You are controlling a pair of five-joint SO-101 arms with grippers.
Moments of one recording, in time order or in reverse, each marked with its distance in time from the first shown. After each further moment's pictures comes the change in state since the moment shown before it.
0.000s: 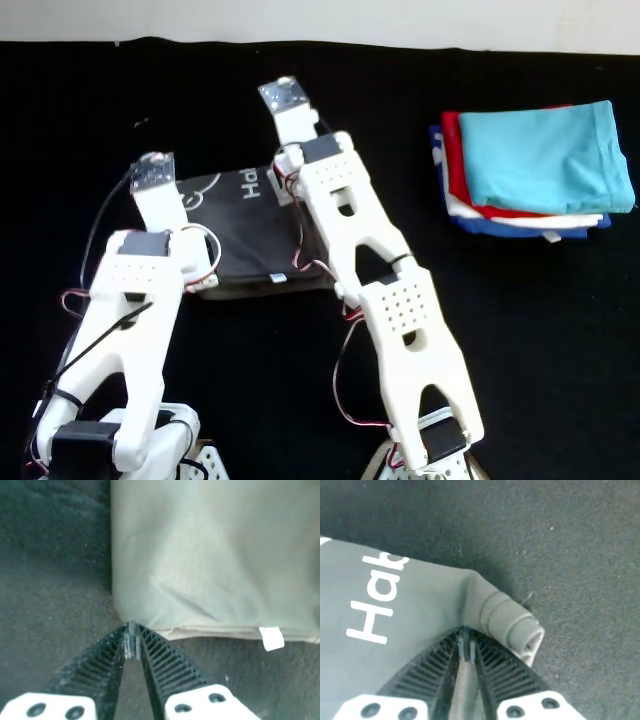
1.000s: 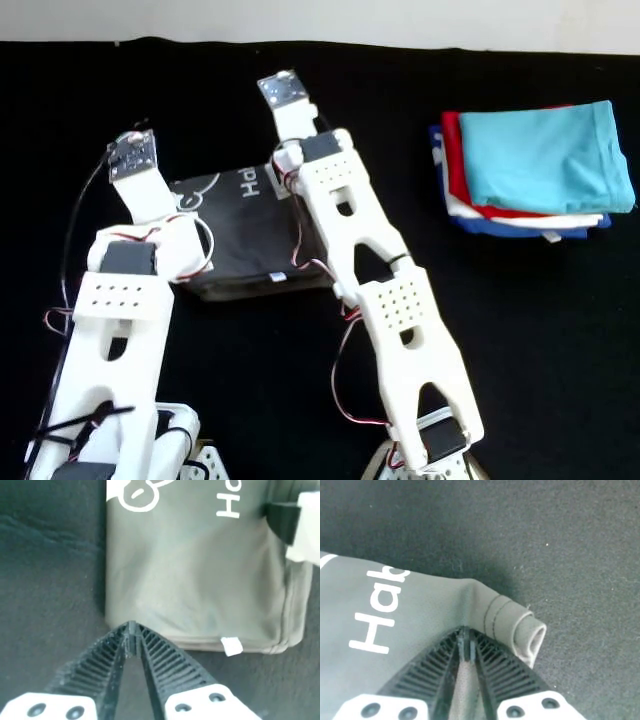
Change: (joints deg) left arm -0.1 -10.2 -2.5 1.2 1.4; right arm 0.0 2.6 -7.1 1.2 -0.4
